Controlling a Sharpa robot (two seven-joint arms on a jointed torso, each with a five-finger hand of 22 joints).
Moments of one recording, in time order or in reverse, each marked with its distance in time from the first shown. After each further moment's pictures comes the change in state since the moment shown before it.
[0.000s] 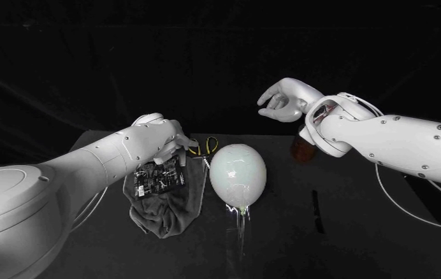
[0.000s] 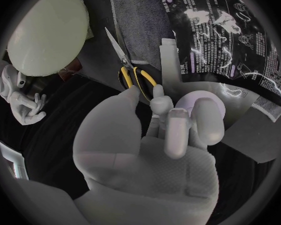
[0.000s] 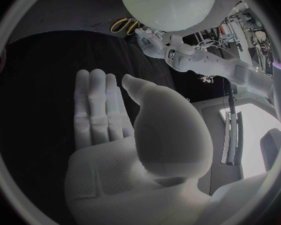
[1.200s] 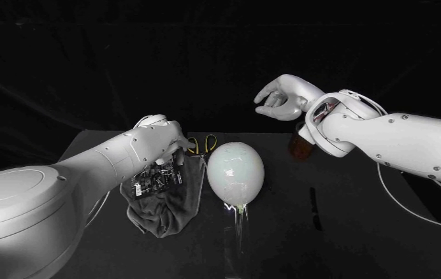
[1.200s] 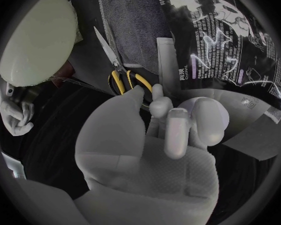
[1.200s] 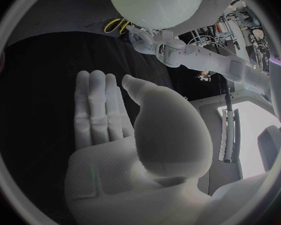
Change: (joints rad) left arm -0.019 0.054 0.003 -0.095 -0.053 0.005 -0.002; left_hand 0.071 0.026 0.013 -0.009 0.000 0.000 -0.007 0.018 0.007 0.005 -0.006 0.044 0.054 0.000 -0.007 0.003 0.000 0.000 0.000 0.000 0.008 0.013; right arm 0.022 -0.024 0.000 0.079 0.000 -0.002 -0.013; right_hand -0.005 0.005 0.000 0.014 0.000 0.002 -0.002 0.004 -0.004 -0.009 0.002 0.008 0.029 -0.030 0.002 0.037 0.026 0.008 -0.032 0.004 0.015 0.024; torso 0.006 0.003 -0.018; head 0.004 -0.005
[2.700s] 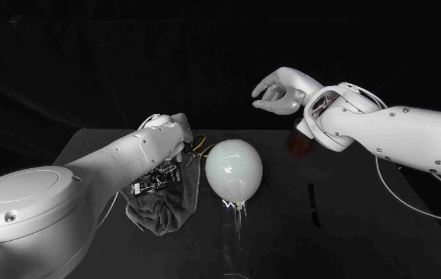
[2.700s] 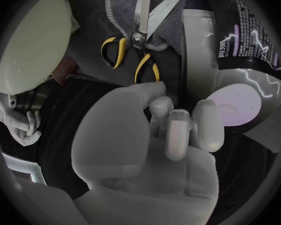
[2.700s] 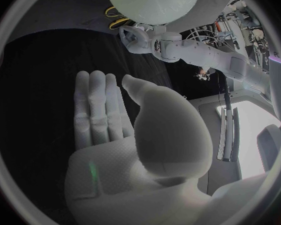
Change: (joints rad) left arm -0.017 0.056 -0.004 -0.051 -0.035 -0.165 0.126; left_hand 0.155 -0.081 0.475 -0.218 0.141 0.095 0.014 -0.152 -0.161 0.057 0.011 -0.038 -0.016 0.004 0.004 0.030 0.000 -0.016 0.029 0.007 0.043 0.083; right arm 0.018 -0.001 0.000 0.018 0.000 -0.003 -0.010; right_hand 0.000 0.000 0.000 0.000 0.000 -0.001 0.001 0.004 0.000 -0.004 -0.003 0.004 0.011 -0.011 0.003 0.013 0.007 -0.008 -0.007 0.000 0.004 0.009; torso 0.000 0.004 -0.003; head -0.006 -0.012
